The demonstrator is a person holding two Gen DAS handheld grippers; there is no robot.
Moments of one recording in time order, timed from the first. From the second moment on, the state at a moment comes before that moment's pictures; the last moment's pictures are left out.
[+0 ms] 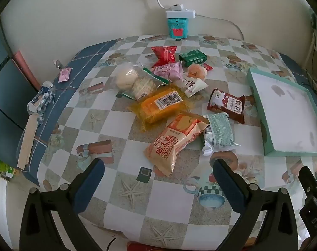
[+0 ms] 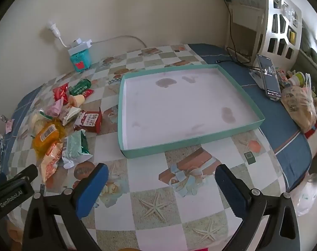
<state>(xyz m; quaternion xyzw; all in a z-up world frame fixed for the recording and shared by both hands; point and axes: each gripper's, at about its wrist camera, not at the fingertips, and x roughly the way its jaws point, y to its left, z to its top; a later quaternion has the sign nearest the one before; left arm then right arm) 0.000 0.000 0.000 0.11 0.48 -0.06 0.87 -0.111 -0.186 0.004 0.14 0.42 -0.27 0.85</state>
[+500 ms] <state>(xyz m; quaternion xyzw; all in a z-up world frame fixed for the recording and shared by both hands) -0.001 0.004 0.008 0.11 0.47 -0.04 0.87 -0.114 -0.184 0.010 0.14 0.41 -0.28 0.86</state>
